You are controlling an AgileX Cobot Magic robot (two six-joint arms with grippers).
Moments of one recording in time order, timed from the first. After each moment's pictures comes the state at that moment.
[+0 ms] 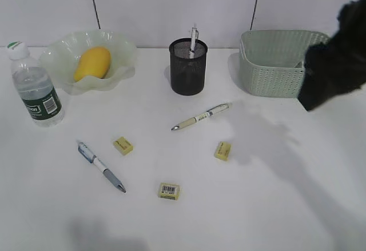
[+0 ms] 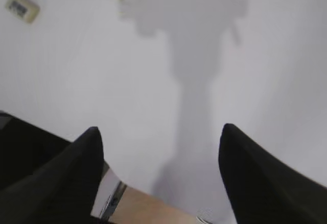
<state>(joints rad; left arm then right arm) -0.11 0.10 -0.54 -0.05 1.06 -0.03 0.49 1.39 -1.18 0.01 1.15 -0.01</state>
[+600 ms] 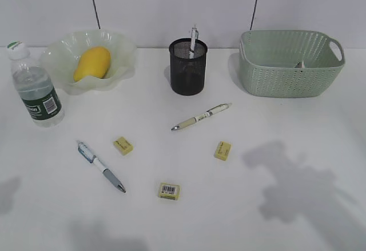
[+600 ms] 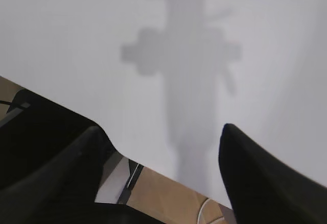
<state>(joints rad) -0.11 0.50 -0.64 -0.36 0.91 -0.03 0.49 0.94 -0.84 0.01 1.11 -0.01</state>
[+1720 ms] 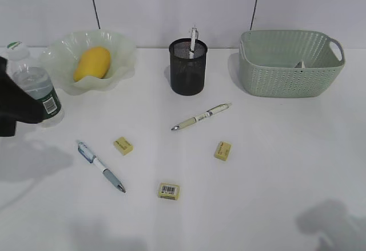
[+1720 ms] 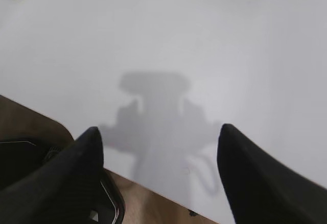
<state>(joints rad) -0.23 1.10 -0.78 -0.51 0.87 -0.08 0.49 0.34 -0.50 -0.07 1.05 -0.01</state>
